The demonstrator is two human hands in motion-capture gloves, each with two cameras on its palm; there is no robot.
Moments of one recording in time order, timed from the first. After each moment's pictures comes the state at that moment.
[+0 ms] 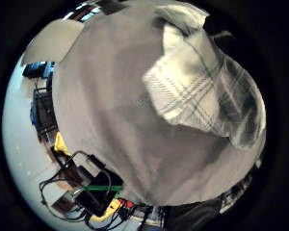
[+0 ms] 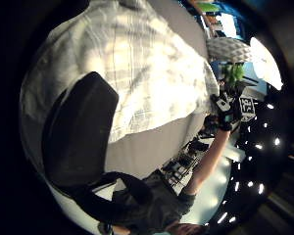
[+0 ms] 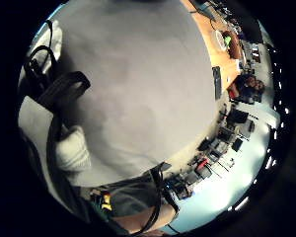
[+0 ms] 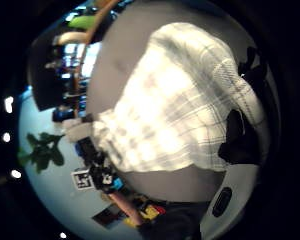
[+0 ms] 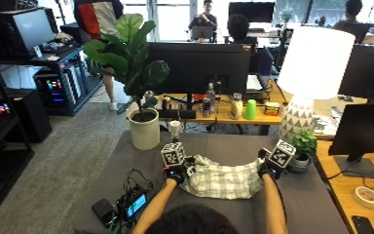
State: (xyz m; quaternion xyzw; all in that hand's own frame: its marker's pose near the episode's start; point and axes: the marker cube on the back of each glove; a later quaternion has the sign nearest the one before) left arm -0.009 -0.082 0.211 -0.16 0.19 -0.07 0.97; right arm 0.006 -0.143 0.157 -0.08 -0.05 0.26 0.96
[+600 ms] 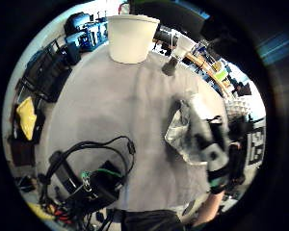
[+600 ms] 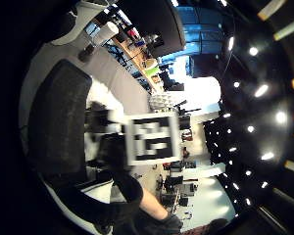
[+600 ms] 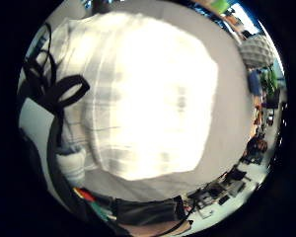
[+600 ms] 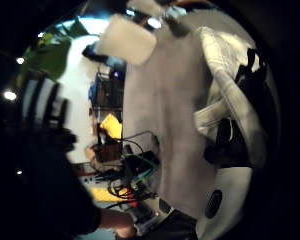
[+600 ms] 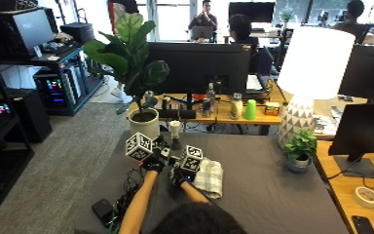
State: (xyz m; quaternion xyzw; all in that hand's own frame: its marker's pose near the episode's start) left arm -0.138 -0.088 0.139 0.11 0.37 -0.24 0.89; right arm -0.400 -0.134 0.172 0.03 -0.14 -0.08 0.99
